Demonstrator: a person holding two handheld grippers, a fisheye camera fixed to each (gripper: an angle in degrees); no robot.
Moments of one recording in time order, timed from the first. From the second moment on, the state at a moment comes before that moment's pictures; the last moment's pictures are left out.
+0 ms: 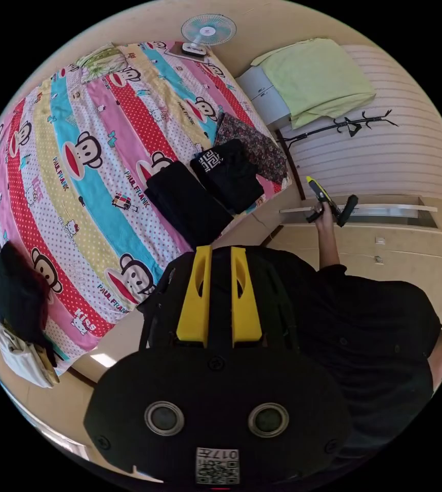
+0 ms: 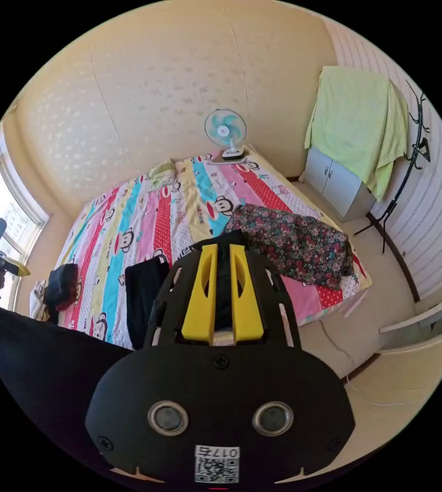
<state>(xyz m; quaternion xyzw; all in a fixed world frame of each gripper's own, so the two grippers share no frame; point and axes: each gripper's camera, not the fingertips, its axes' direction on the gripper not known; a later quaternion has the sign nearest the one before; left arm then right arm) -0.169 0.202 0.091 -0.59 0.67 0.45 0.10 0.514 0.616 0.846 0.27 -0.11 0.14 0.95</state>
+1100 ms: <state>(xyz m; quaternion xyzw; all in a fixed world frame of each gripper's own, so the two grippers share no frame) -0.203 0.390 0.249 -0.72 0.62 0.28 0.13 0.432 0.434 0.667 0.38 -0.32 -0.17 0.85</state>
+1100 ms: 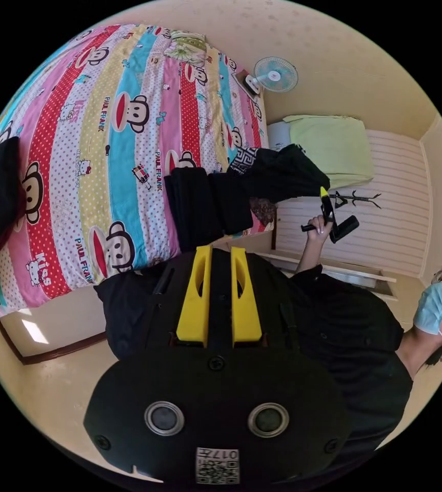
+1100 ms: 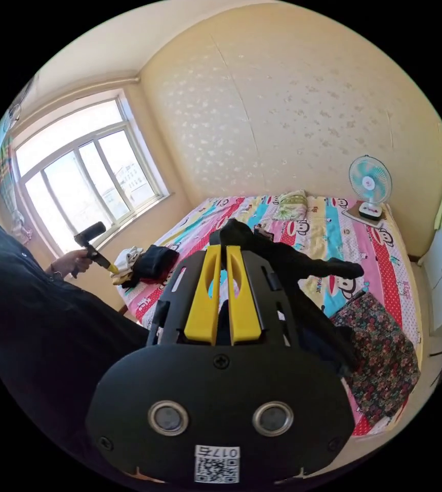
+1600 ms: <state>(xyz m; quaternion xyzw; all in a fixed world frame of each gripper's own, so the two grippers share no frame) -0.208 0.545 0.229 -0.79 0.52 0.34 0.04 0.306 0.369 0.784 0.02 -0.18 -0.20 0.96</state>
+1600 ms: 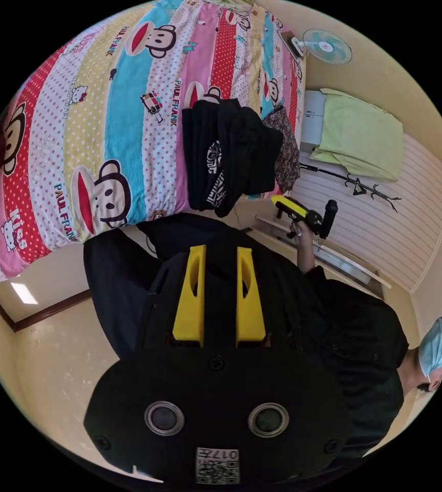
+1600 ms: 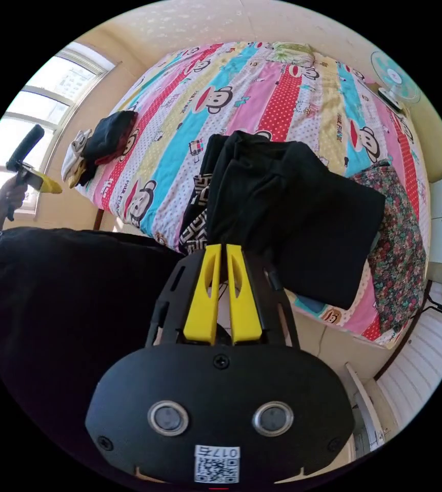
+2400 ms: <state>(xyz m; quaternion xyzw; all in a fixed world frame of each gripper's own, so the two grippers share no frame) -0.127 0.758 0.068 -0.76 0.55 0.34 0.10 0.415 0.398 0.851 -0.20 0.10 0.12 0.97</state>
